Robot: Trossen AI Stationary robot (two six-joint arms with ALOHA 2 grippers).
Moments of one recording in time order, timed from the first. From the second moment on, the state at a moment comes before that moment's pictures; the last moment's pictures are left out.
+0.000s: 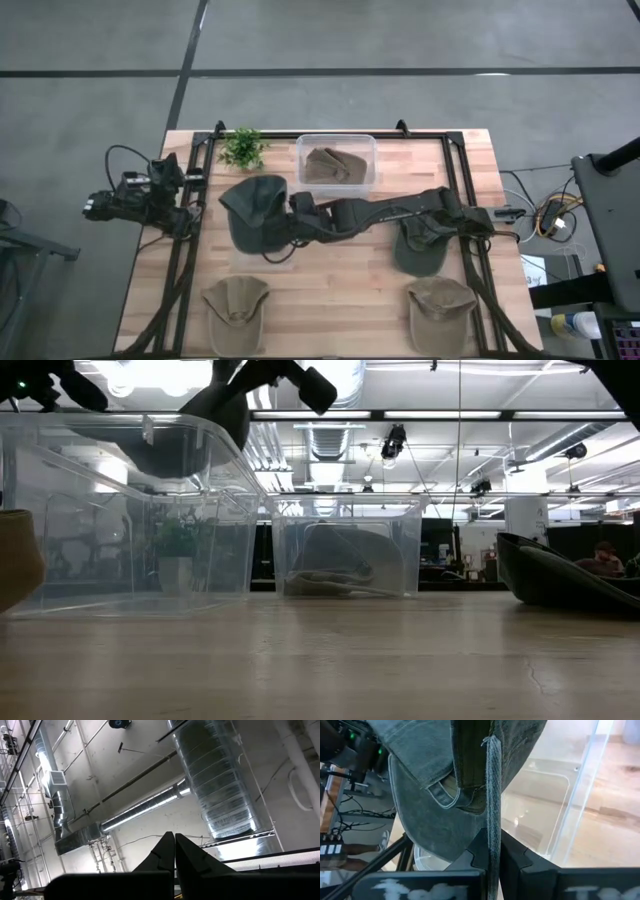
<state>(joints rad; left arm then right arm) -0.20 0.02 0.03 1.14 -0.49 -0.99 0.19 2.25 2.28 -0.89 0.38 1.43</state>
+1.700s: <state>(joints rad) -0.20 0.03 0.03 1.05 -0.46 -1.03 0.20 2.17 2.30 -0.94 0.25 1.22</state>
